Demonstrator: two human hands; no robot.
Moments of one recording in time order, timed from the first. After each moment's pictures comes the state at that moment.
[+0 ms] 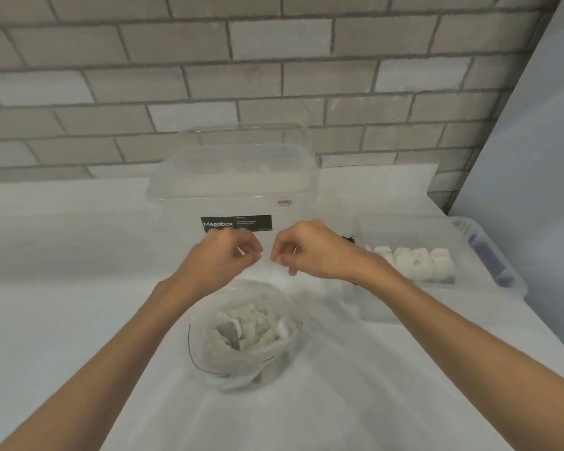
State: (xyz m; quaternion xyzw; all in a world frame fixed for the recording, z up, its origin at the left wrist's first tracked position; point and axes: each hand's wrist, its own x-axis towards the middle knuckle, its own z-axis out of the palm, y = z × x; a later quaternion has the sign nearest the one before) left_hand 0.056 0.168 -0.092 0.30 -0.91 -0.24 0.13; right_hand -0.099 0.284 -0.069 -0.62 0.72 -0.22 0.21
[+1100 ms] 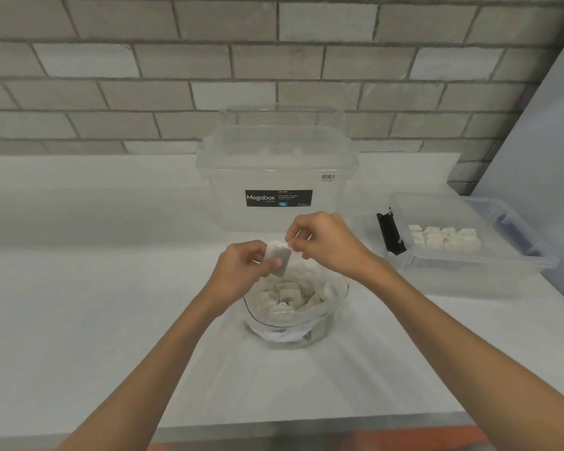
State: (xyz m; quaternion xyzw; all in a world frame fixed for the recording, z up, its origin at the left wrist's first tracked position) left_hand 0.132 0.175 -0.153 0.32 -0.77 -0.51 0.22; right_hand -0.025 0.267 -0.107 -0.55 0.76 -0.30 0.15
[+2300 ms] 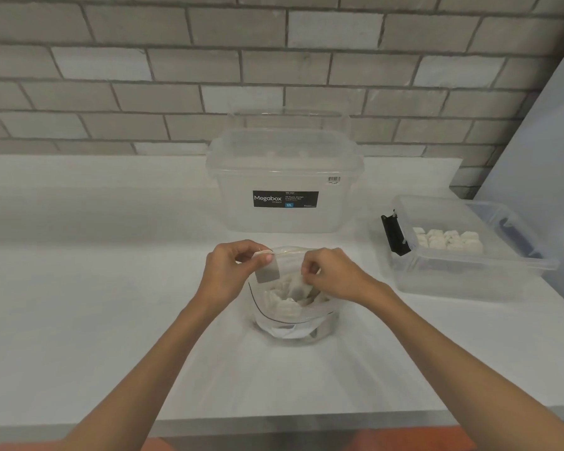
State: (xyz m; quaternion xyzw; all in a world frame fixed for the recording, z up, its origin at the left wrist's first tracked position) left_hand 0.154 0.173 -0.154 0.34 -0.75 -0.48 0.30; right_hand -0.021 0.282 -0.150 -0.55 0.79 -0.20 0.19
